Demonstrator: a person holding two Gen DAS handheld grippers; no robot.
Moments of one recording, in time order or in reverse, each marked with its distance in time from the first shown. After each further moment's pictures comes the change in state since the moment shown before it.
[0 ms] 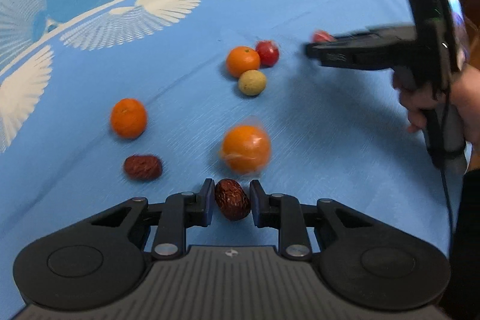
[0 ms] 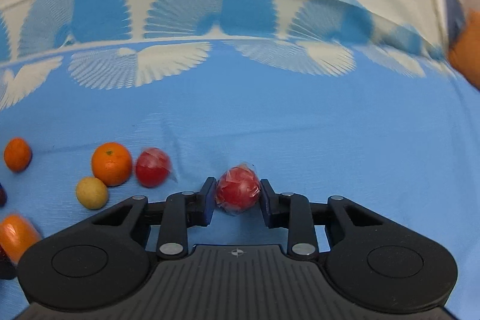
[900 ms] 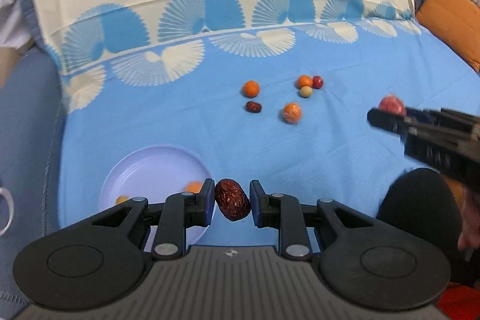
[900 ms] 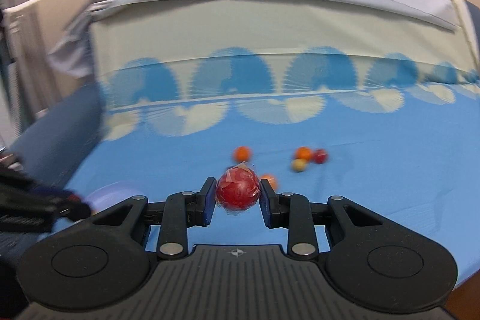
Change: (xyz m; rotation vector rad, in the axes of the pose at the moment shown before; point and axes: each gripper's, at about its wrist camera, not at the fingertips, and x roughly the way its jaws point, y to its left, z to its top) left arm -0.286 -0.038 -0.118 -0.308 -0.088 0.283; right arm -0.327 0.082 -0.044 -0.030 -0.128 0.384
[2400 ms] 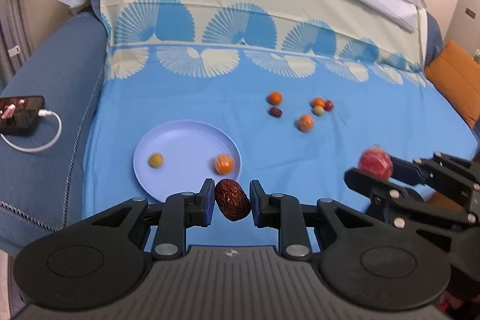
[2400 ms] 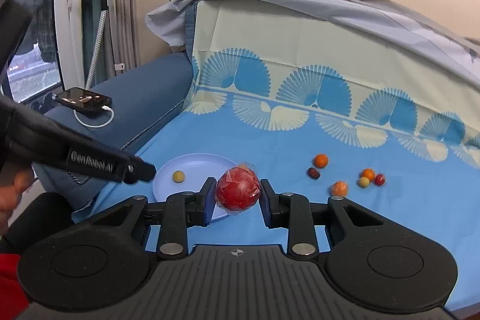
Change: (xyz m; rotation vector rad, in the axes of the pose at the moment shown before) left arm -0.076 0.062 -0.063 -0.220 -0.089 -0.020; right arm -0.067 0.122 -0.020 -0.288 -0.002 0.122
